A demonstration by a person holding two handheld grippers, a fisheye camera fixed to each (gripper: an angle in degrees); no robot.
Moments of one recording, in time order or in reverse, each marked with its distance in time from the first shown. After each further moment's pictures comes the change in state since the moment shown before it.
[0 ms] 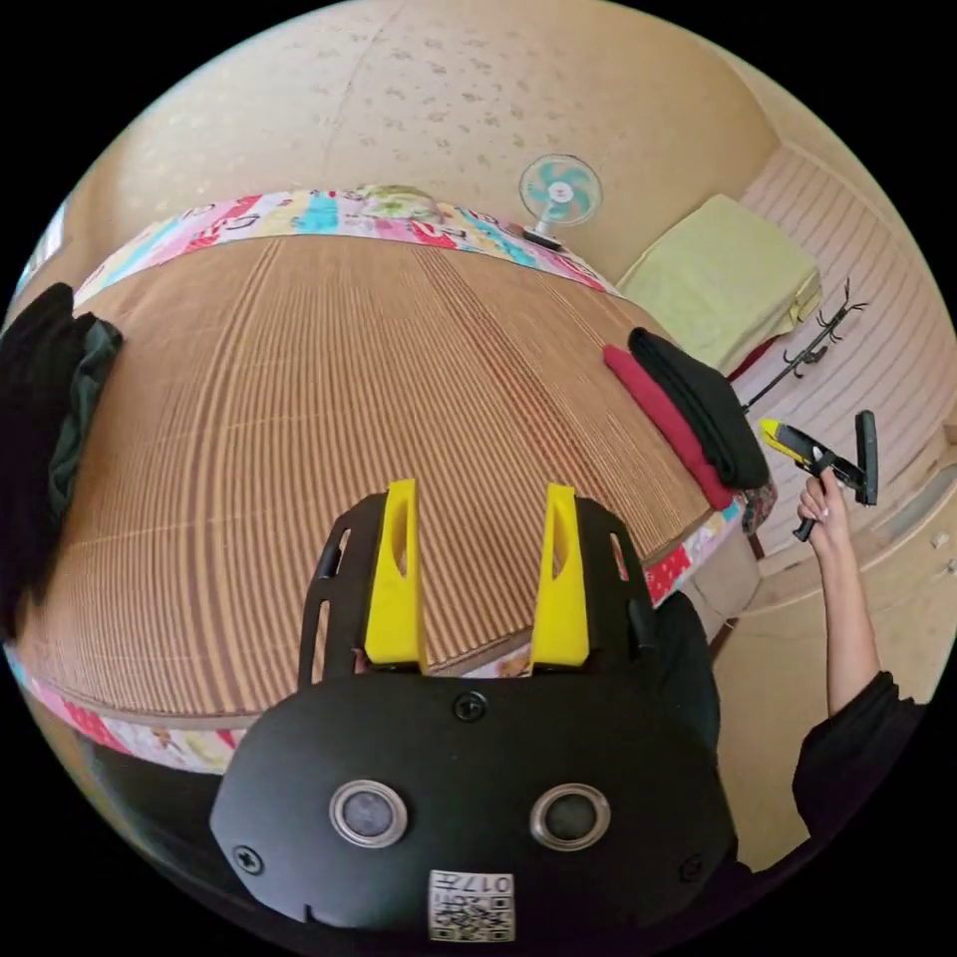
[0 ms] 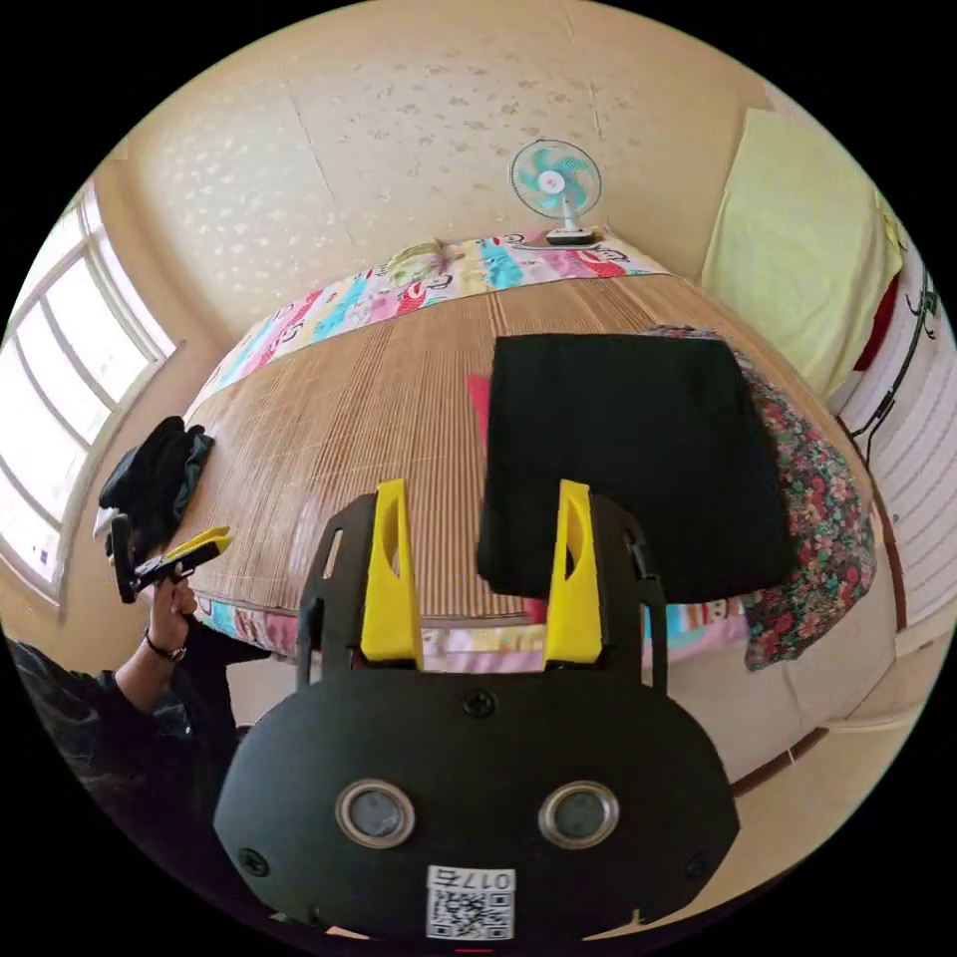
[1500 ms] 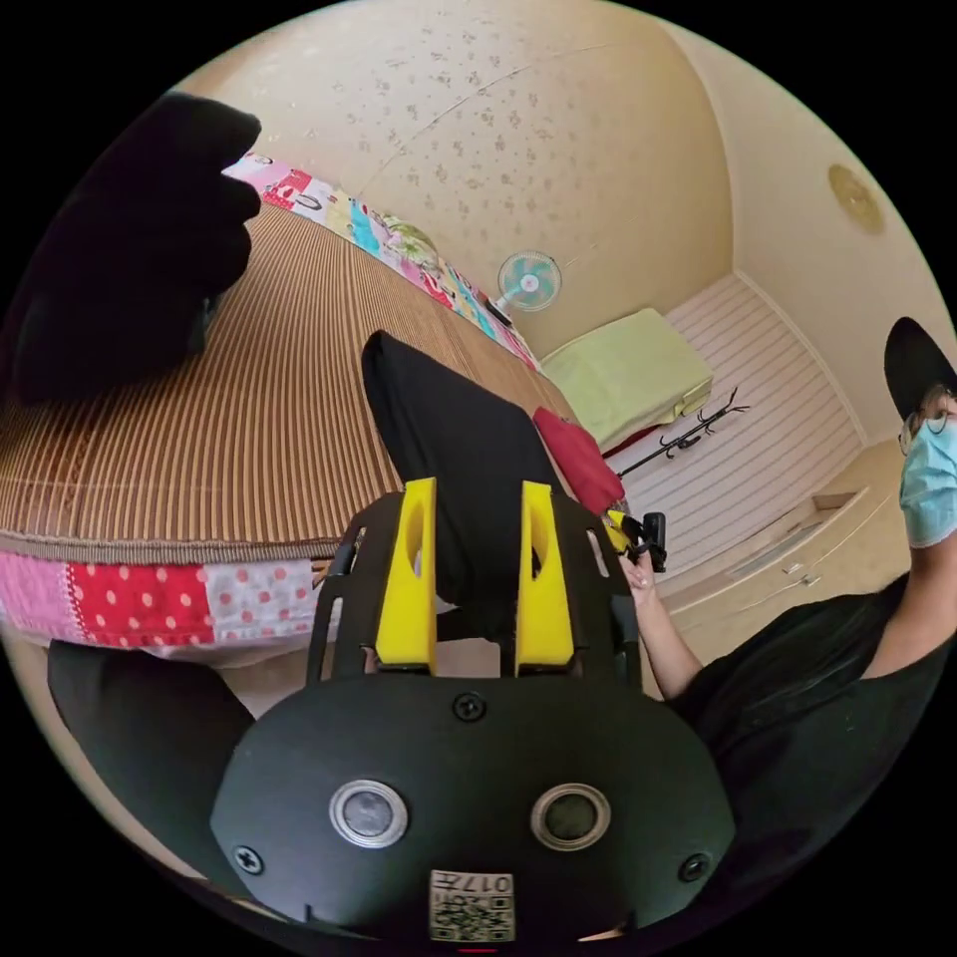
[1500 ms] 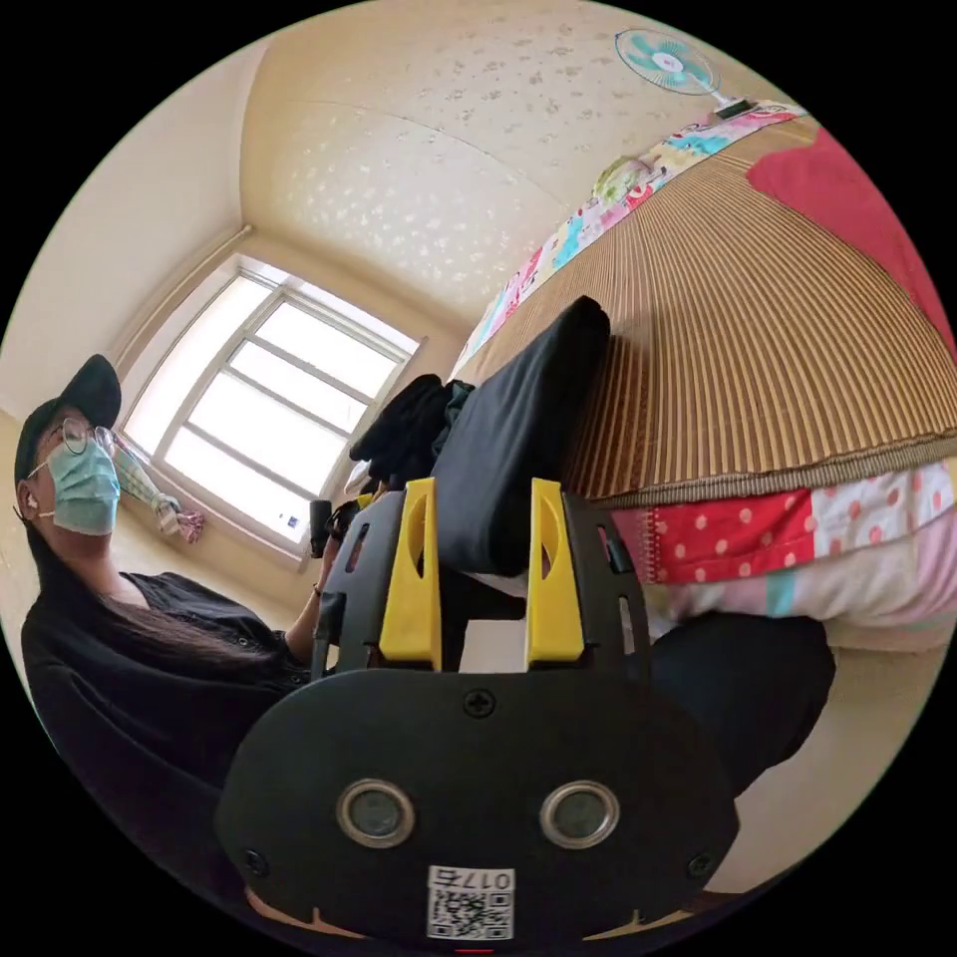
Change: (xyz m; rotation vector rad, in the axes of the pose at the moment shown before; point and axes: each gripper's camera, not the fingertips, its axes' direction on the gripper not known) left arm -0.143 0.064 -0.142 0.125 0.508 -0.116; right arm -0.019 0.034 -0.060 0.011 -0.838 0.051
